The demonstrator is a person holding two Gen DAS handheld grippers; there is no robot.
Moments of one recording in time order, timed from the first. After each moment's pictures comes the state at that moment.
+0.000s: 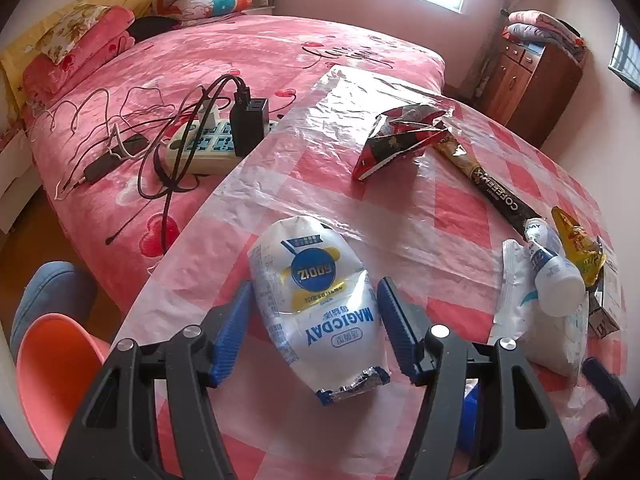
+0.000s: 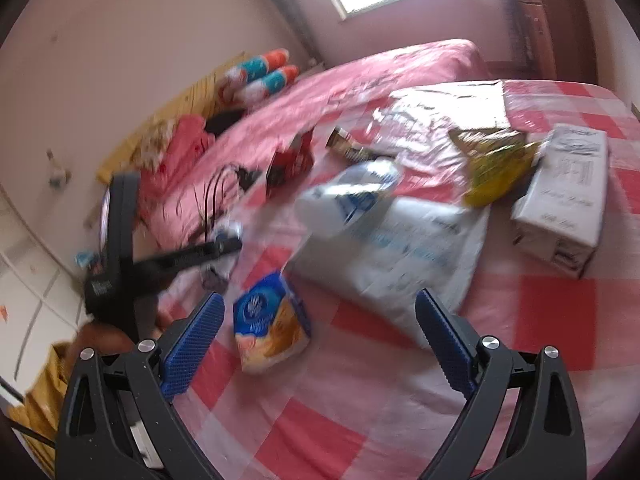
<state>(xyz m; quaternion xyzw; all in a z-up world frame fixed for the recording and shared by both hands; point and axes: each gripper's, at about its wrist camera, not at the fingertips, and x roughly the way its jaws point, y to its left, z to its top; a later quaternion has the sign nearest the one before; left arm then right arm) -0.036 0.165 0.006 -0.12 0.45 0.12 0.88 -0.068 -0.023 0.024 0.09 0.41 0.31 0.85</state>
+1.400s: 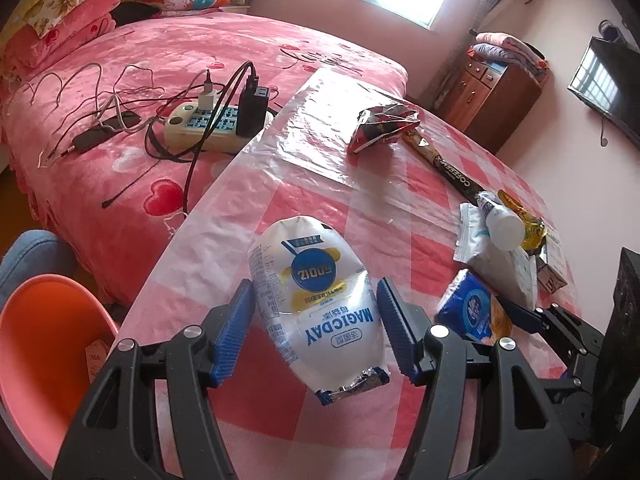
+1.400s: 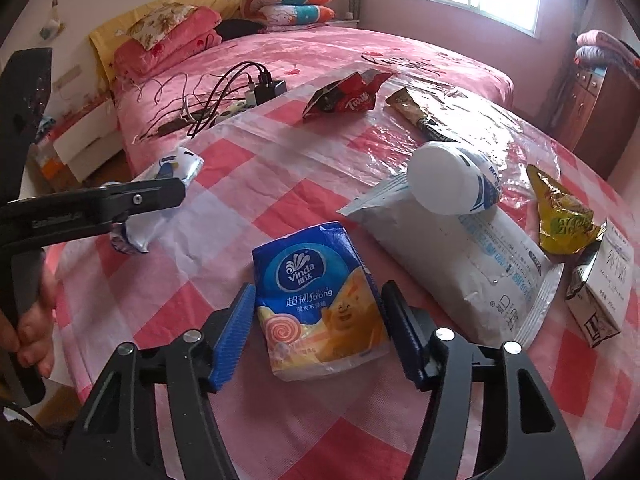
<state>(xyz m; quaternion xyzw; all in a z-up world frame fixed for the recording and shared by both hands) -0.109 0.201 0.008 -0.18 0.42 0.03 0.89 -0.080 0.074 0.009 -0.14 0.42 0.29 0.85</state>
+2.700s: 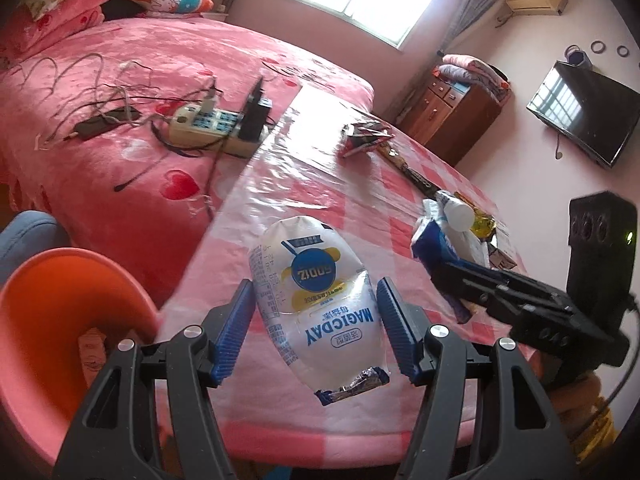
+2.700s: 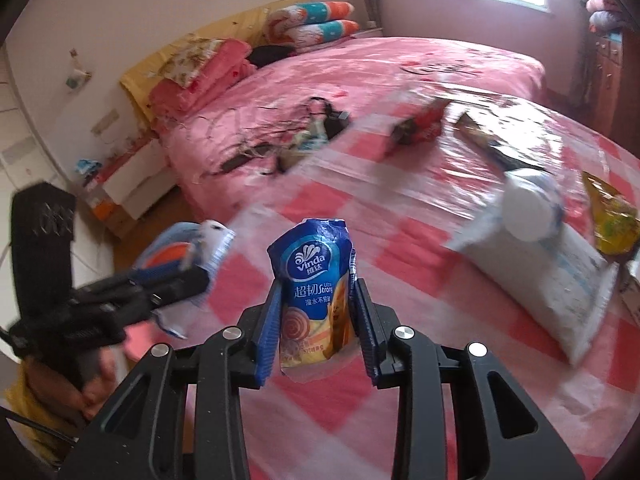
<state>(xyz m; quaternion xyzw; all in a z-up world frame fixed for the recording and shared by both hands) -0.180 0.246 0.018 -0.22 0.38 -0.03 0.90 -0.105 0.118 0.050 -0.03 0.43 0.38 0.82</state>
